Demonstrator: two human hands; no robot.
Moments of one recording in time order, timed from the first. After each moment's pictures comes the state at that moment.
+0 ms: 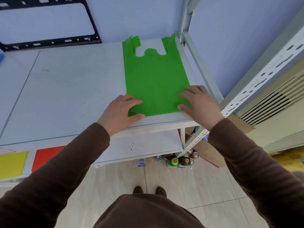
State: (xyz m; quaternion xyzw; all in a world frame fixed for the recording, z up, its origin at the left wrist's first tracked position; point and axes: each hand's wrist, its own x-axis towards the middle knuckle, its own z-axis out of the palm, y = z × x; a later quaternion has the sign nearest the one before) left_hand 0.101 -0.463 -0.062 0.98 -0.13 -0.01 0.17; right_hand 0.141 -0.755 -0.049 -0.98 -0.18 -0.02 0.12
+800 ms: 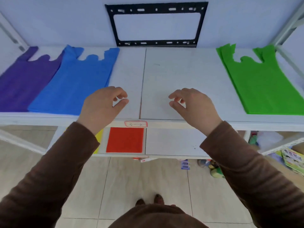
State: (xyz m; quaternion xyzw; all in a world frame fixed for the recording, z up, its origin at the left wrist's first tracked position) left_hand -0.079 -0.043 0.008 0.97 0.01 0.15 0.17; right_hand -0.003 -0.317 0.002 -0.93 -0.28 -0.09 0.21
